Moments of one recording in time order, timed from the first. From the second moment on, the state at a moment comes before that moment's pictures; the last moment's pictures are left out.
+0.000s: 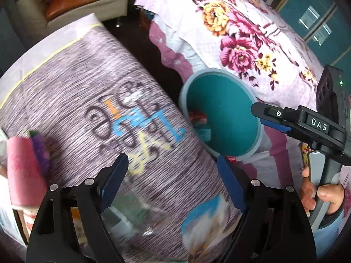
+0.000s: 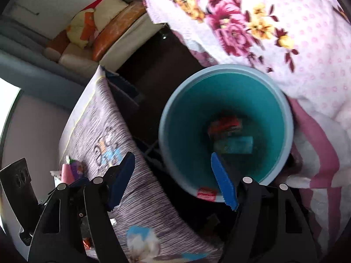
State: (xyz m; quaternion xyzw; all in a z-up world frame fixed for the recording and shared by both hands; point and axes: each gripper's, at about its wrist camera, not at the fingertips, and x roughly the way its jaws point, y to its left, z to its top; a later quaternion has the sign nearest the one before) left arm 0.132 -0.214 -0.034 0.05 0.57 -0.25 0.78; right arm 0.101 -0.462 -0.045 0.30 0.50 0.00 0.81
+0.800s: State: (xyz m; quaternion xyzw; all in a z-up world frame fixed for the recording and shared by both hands) left arm 0.102 -0.020 0.008 0.00 0.52 -0.14 0.84; right arm 0.116 -0.297 -0.003 0.22 0.53 0.12 0.81
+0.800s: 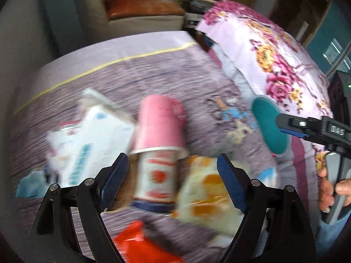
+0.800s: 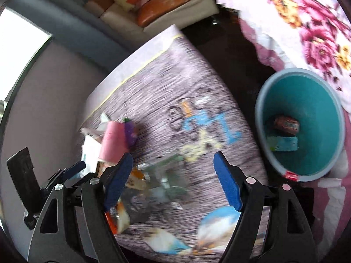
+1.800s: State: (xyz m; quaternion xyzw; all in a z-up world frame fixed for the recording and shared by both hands) left arm 0.125 0.031 -0.045 0.12 0.53 -0.09 0.83; right arm 0.138 -0.217 -0.017 0.19 0.57 0.16 0.79
